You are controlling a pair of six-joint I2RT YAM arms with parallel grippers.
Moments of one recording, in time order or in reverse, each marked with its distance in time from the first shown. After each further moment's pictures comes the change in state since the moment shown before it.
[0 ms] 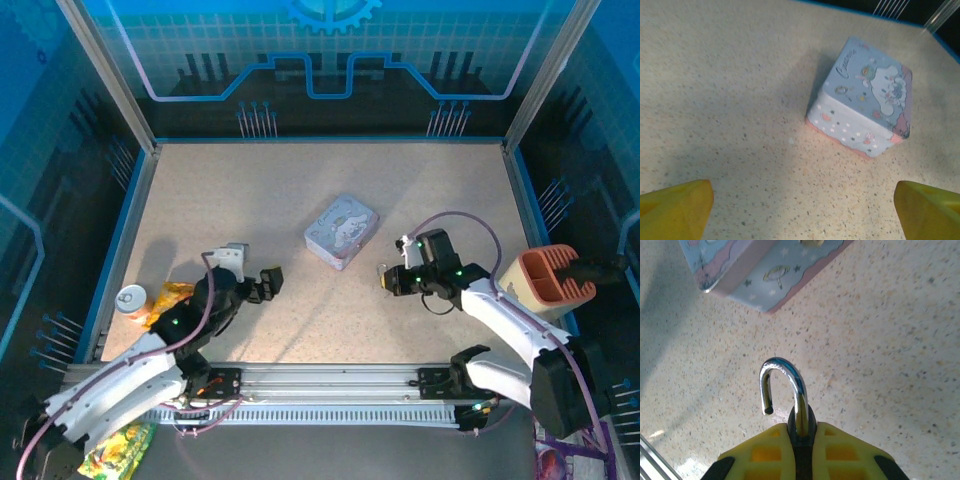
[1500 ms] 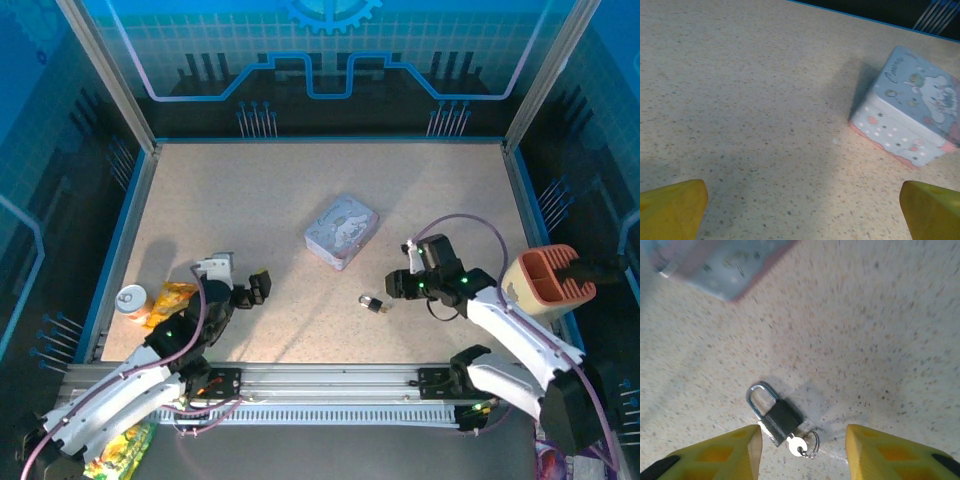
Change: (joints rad) left arm 0.001 -0.108 -0.085 -0.066 -0.161 -0.029; right arm 0.043 -0.120 0.020 -0.130 0.190 0.014
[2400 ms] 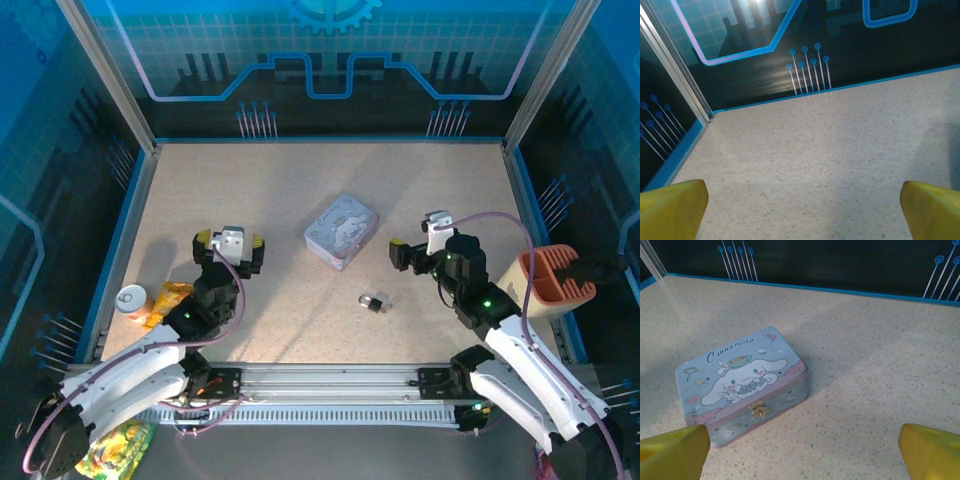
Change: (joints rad) left arm 0.033 0.278 0.050 0.530 -0.305 0.629; right arm -0.013 -0.253 -0.068 0.396 0.261 -0.245
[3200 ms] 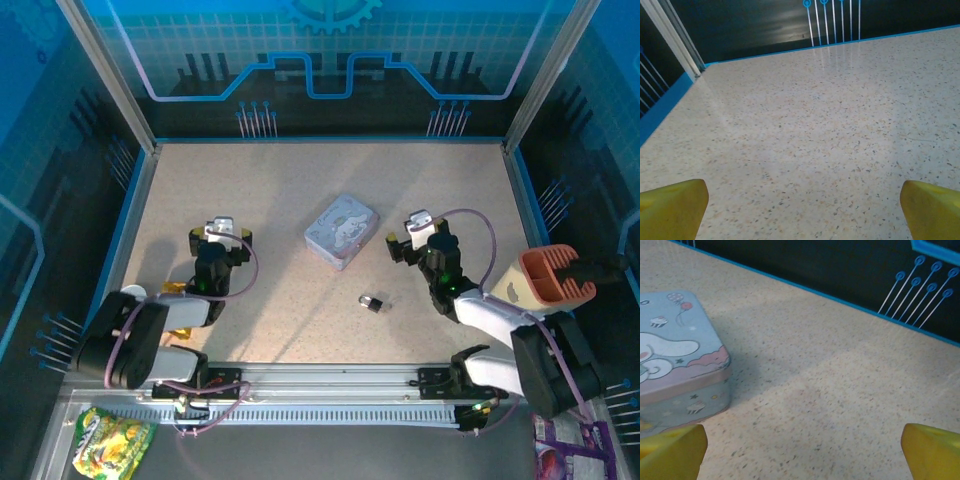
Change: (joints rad) left arm 0.433 0.689 -0.079 0.673 0.390 -0.038; right arm -0.078 0.522 -0.192 0.764 0.134 -0.306
